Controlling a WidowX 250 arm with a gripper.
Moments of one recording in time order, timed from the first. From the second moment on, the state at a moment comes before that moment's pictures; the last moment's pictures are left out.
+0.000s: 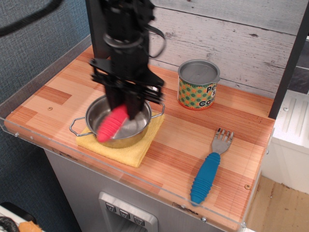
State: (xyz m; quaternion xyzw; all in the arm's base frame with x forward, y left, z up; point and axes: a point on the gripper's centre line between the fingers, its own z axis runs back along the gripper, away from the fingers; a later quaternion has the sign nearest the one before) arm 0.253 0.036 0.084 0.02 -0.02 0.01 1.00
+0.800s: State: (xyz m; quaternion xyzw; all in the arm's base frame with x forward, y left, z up) arm 0.265 0.140 0.072 0.06 -0.01 0.05 1.00
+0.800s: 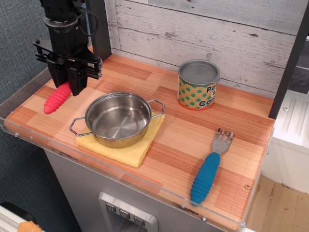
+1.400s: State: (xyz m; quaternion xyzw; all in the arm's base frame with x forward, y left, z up) arm 0.276 0.163 0.034 0.06 -0.04 0.04 1.00
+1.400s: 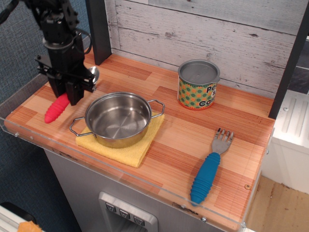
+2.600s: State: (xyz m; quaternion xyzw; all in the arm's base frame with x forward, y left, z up) arm 0.266 0.166 0.023 0.05 -0.06 0.05 1.00
